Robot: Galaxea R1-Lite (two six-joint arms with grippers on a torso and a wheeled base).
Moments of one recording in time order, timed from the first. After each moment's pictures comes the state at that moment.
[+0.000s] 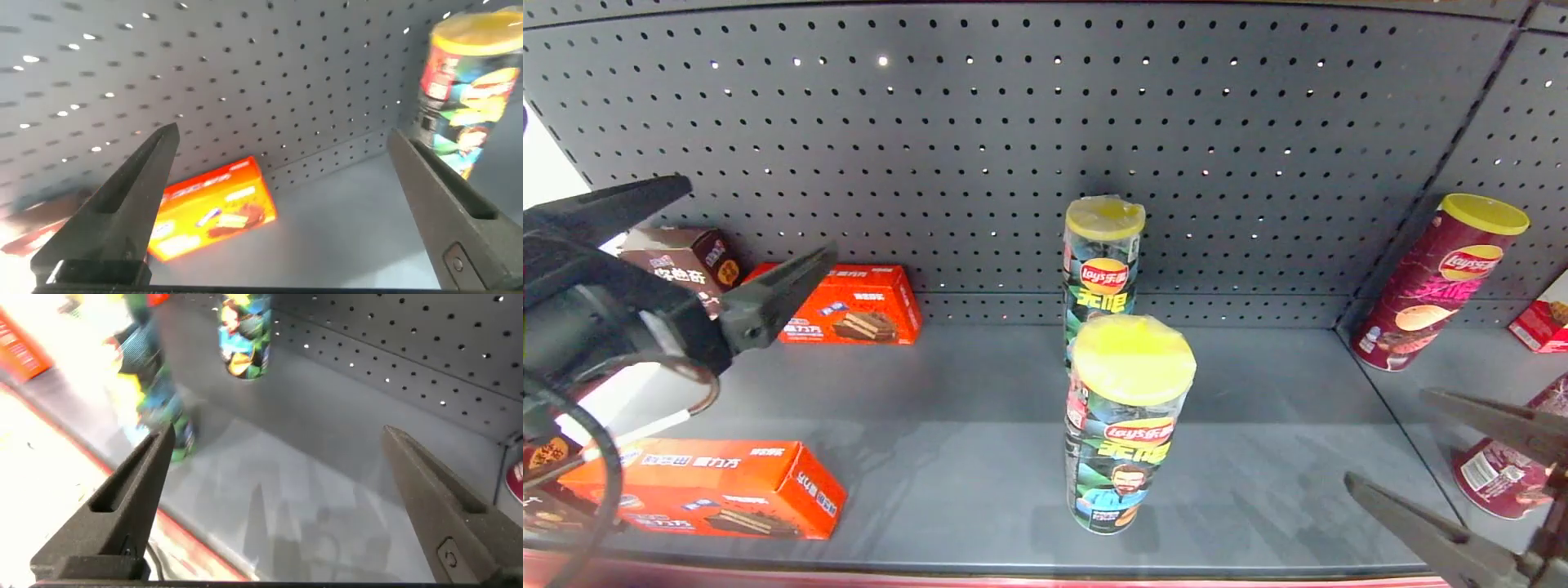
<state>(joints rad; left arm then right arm) -0.50 1.12 -0.63 -0.65 0.21 0.31 0.83 0.95 -0.34 -0.56 -0.25 -0.12</state>
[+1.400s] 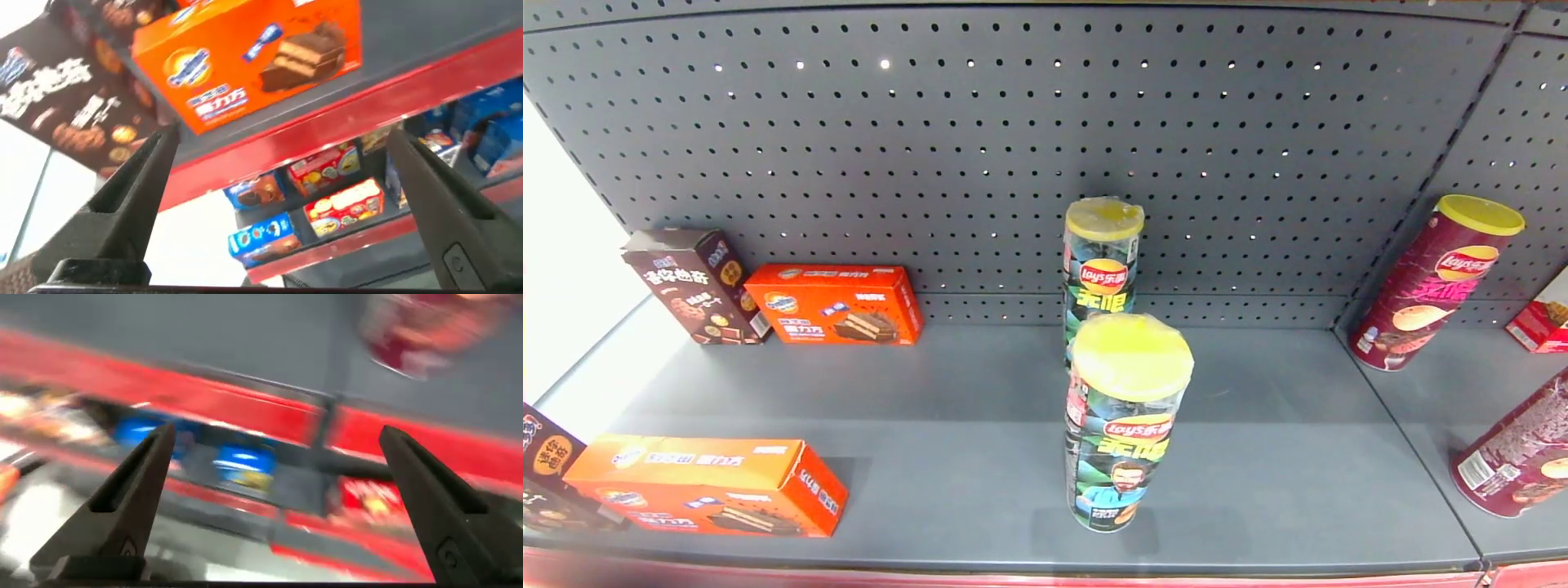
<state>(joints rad) -0.35 0.00 -0.10 0.15 0.22 0.33 0.27 0.27 -0.02 -0.02 -0.19 -0.02</state>
